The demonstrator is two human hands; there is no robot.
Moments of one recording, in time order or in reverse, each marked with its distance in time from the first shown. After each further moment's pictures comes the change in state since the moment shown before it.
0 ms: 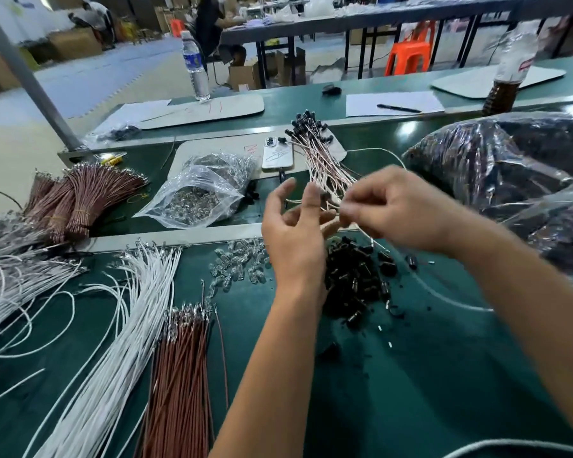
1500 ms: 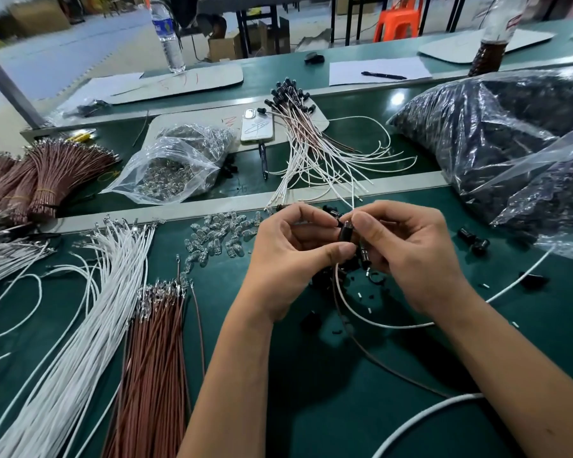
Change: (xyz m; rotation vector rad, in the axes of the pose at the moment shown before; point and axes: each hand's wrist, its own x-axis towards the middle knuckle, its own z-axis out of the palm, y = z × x) left_hand -0.023 -0.026 -0.042 0.206 -0.528 -0.055; right_hand -0.076 0.033 0.074 0.720 0.485 -0.044
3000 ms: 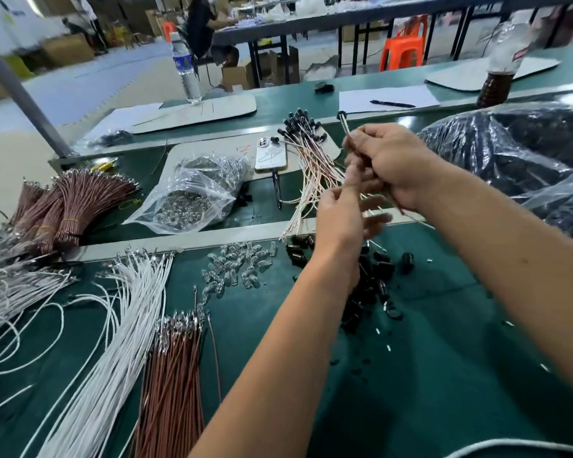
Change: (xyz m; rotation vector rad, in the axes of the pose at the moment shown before) left_hand 0.087 0.018 0.056 -0.154 0.223 -0.303; right_hand 0.156 -0.039 0.013 -0.075 -0.040 0.424
